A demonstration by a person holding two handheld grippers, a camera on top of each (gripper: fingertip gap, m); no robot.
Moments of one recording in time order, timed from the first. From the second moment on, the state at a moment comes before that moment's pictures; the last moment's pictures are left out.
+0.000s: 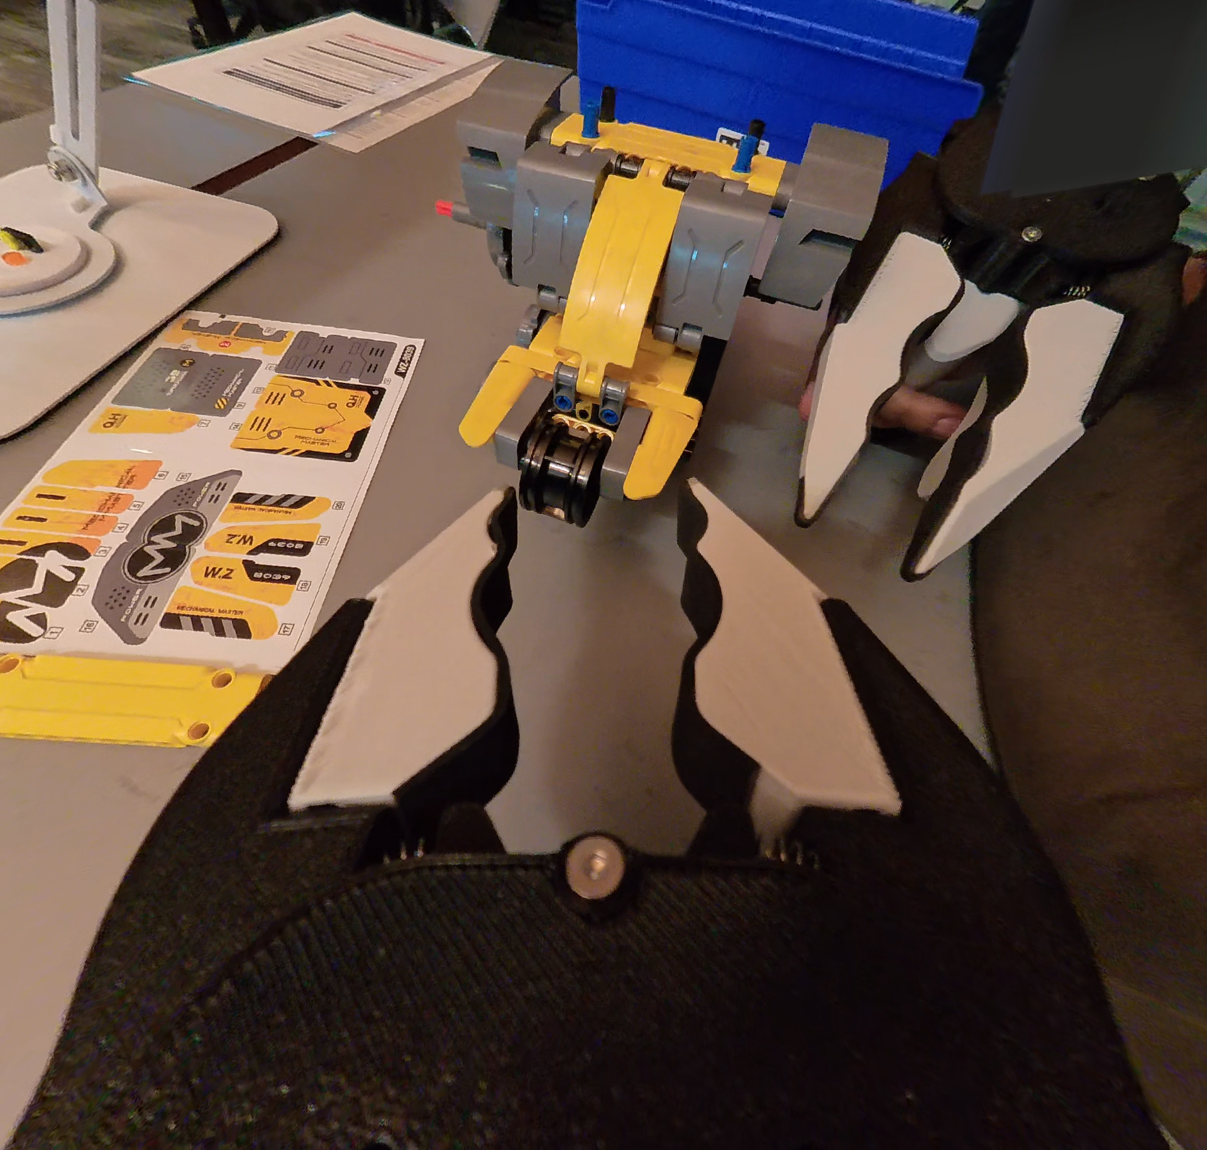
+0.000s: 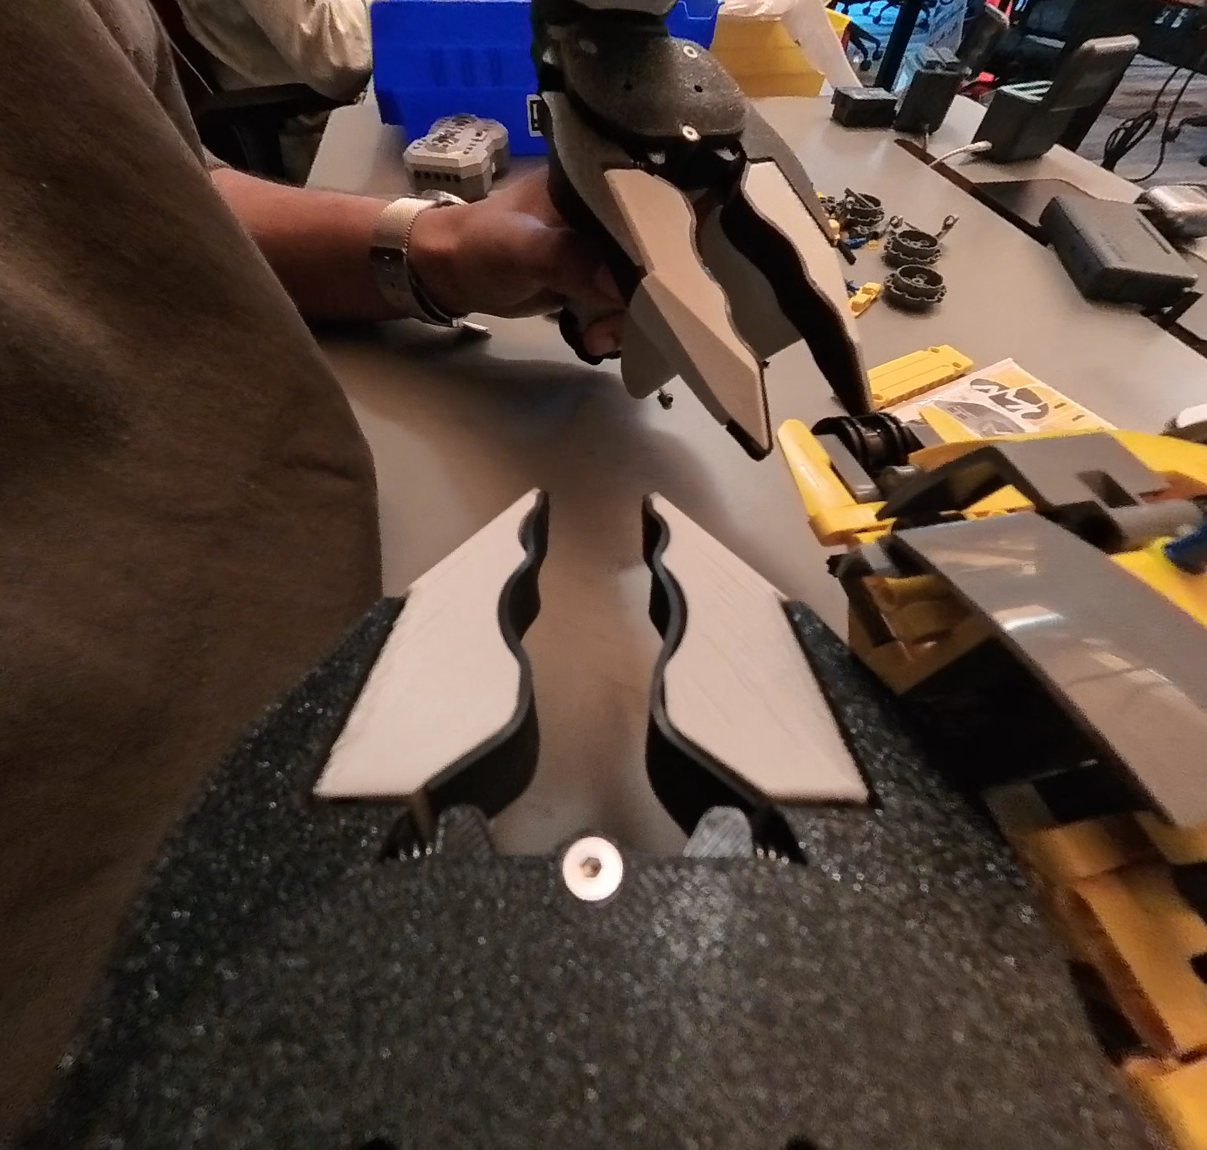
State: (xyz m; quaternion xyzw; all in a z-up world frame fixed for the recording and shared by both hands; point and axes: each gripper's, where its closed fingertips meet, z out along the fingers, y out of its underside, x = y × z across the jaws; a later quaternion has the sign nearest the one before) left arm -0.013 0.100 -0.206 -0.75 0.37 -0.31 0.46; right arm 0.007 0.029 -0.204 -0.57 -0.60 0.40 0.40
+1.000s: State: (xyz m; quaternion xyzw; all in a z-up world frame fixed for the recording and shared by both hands) left arm -0.007 0.098 -0.185 -0.72 0.31 -0.42 0.47; right arm -0.003 -0.026 -0.194 -0.50 -0.64 0.42 0.41
